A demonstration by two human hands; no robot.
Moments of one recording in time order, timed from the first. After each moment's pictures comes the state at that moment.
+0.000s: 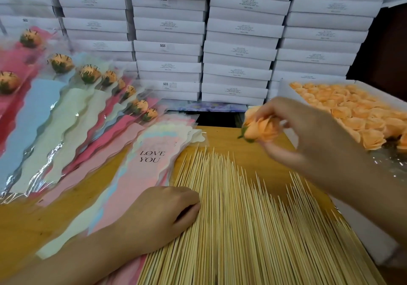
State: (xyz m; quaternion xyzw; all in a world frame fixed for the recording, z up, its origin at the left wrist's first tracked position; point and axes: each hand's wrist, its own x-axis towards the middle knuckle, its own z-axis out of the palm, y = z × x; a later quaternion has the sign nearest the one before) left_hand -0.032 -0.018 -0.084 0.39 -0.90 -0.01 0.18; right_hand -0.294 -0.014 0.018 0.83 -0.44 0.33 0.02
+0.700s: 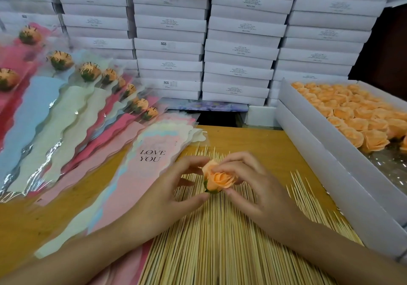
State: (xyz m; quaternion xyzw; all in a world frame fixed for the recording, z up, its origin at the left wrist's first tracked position) left_hand -0.041 -0.031 -0.085 0.35 -0.78 -0.31 0.40; right_hand -0.258 -0.023 -0.075 0.84 -0.36 0.37 -0.14
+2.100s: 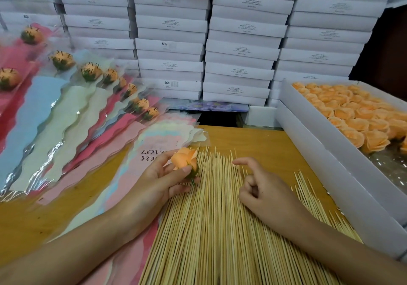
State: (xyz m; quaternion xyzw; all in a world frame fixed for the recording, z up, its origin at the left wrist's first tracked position) left_hand -0.039 -0.037 -0.079 0.34 -0.46 -0.63 0.53; right_hand -0.269 -0.031 -0.085 0.78 -0.52 0.31 -0.16
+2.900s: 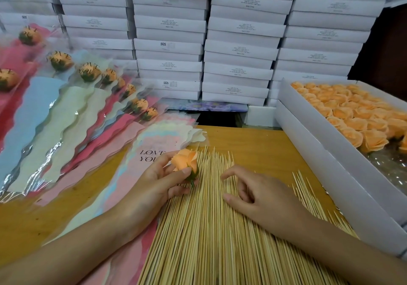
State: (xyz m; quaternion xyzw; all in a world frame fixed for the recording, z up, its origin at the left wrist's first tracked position) left_hand -0.040 -0.038 -0.080 0.33 -0.49 -0.62 0.52; right_hand -0.267 -0.028 -0.079 0.84 -0.49 0.22 -0.10
